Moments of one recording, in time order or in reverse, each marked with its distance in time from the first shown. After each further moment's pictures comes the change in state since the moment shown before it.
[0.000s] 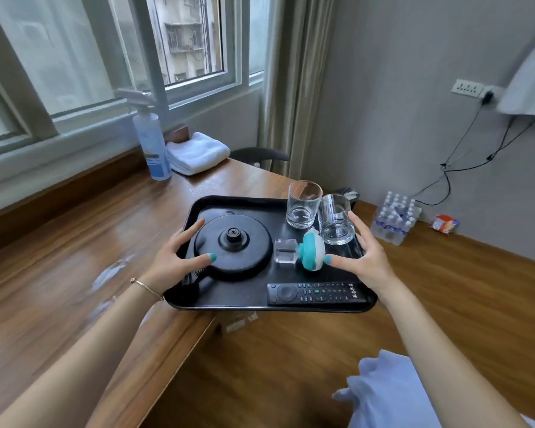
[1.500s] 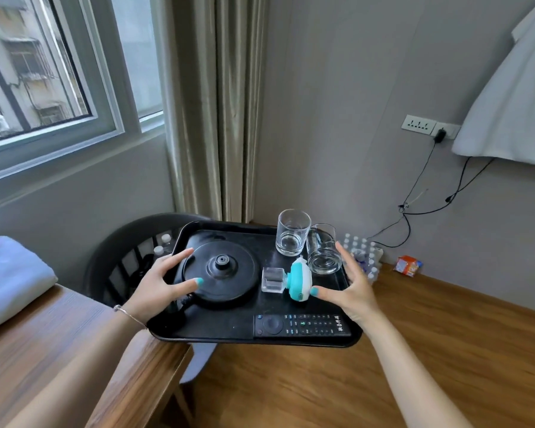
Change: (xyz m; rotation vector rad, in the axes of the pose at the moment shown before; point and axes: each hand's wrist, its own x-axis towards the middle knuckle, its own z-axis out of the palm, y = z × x) left_hand 0.455 0.040 0.210 0.053 -0.090 0.050; right_hand 0.390 0.123 -0.218 -0.018 0.178 0.029
